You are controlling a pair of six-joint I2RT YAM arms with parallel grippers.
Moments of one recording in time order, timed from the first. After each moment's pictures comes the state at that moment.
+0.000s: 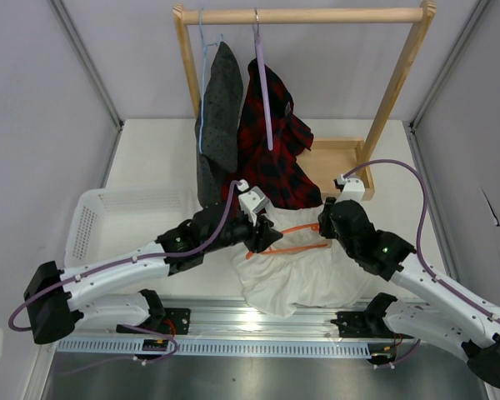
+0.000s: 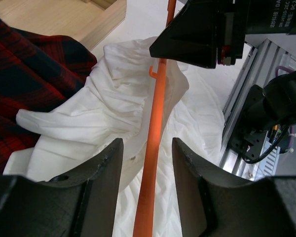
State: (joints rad) left arm -1.02 1.11 0.77 0.08 0.08 -0.23; right arm 0.80 0.87 0.78 -0.49 0.49 0.52
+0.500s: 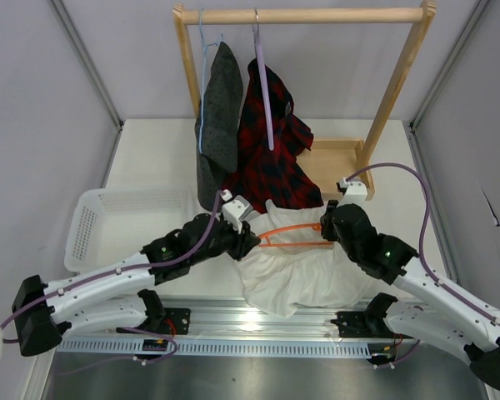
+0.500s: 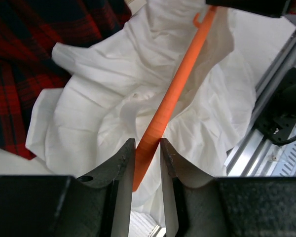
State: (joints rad) left arm -1.02 0.94 0.66 -0.09 -0.06 -0.27; right arm 0.81 0.84 0.75 -0.50 0.52 0.53
